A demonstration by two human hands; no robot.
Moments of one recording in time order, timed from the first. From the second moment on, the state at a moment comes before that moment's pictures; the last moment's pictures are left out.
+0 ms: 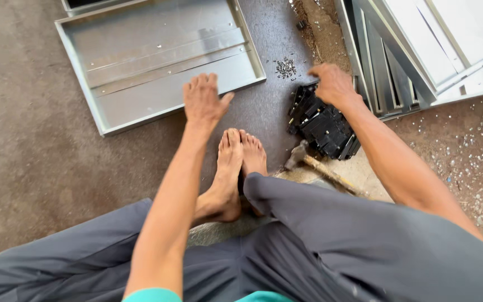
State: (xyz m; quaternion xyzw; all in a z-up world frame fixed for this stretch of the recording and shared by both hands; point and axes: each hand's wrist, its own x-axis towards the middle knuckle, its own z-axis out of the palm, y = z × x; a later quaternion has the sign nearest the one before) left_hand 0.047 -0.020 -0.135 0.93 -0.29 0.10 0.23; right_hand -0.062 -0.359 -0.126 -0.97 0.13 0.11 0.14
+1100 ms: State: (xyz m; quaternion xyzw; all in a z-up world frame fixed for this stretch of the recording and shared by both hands) left_hand 0.133 -0.031 -0.104 0.89 -0.34 -0.09 0.30; right_hand -0.111 -0.437 -0.155 -0.93 0.35 0.02 0.12
